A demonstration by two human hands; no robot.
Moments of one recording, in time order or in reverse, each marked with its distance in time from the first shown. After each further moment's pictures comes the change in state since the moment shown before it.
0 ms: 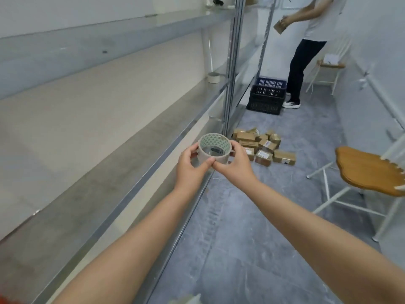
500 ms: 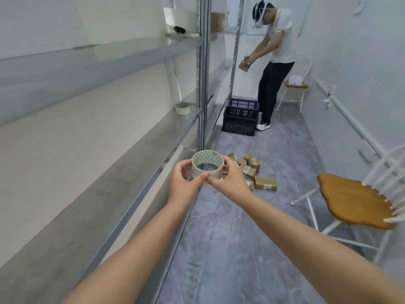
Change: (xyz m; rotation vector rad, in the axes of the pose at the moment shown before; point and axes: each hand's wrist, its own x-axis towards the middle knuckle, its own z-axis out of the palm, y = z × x) left_hand 0.223 -0.031 0.124 -0.130 -0.072 -0.031; right_hand 0.225 0.067 -0.050 -0.041 0.033 -0.005
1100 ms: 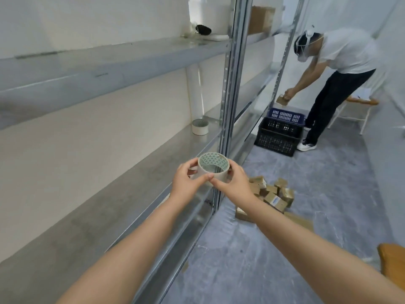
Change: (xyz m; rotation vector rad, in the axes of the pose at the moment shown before) left_hand 0.248 -0.048 0.083 0.215 0.127 -0.004; right_hand 0.267 0.087 -0.008 0.063 -0.196 -0.024
